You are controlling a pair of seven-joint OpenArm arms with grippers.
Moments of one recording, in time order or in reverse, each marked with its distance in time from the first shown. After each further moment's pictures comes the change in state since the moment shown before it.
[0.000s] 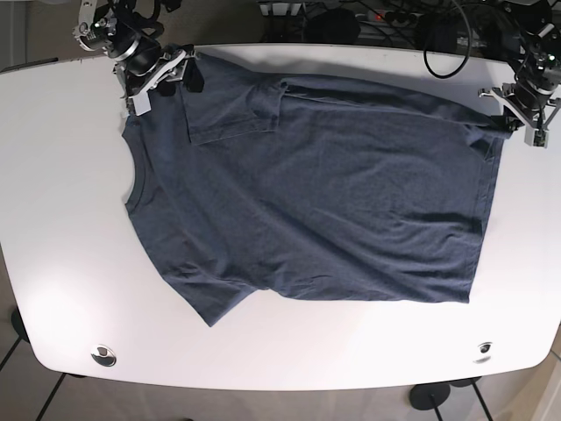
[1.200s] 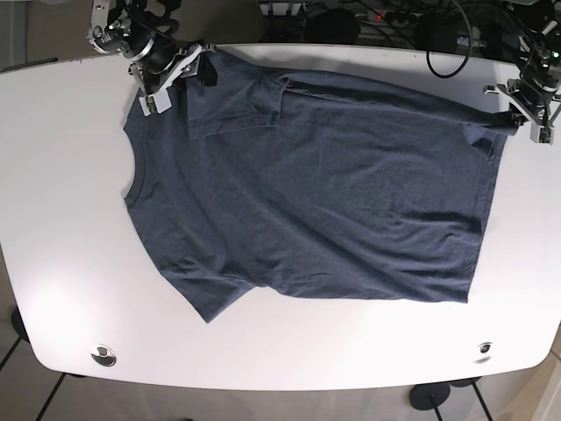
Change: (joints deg) left arm -0.3 0.0 -2.3 0.4 -0.2 -0.1 2.8; right arm 0.8 -0.3 -4.0 -0.1 -2.1 0.4 0.2
